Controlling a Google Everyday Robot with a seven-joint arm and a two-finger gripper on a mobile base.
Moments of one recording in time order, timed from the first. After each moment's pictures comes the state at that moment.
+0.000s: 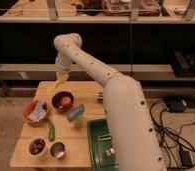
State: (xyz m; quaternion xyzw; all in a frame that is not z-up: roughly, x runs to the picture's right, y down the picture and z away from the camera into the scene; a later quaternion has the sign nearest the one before) arm -0.219 -0.063 0.834 -0.26 -0.25 -0.20 0.91
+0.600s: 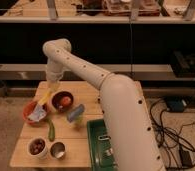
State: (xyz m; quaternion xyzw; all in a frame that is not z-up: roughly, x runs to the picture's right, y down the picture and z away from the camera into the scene) arm -0.257 -0.019 0.803 -0.28 -0.29 -0.26 0.88
